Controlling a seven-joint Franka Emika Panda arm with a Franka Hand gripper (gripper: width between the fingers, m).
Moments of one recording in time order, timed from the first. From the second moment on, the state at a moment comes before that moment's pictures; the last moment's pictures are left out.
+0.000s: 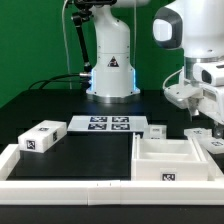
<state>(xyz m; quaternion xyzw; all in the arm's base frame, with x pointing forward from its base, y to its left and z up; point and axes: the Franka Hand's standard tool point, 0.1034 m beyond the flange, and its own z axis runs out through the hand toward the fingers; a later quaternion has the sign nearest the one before) 0.427 0.200 0.028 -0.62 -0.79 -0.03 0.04</state>
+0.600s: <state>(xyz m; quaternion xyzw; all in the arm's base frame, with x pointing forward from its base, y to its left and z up) 0.415 0.202 0.010 -0.63 -0.78 -0.02 0.05</state>
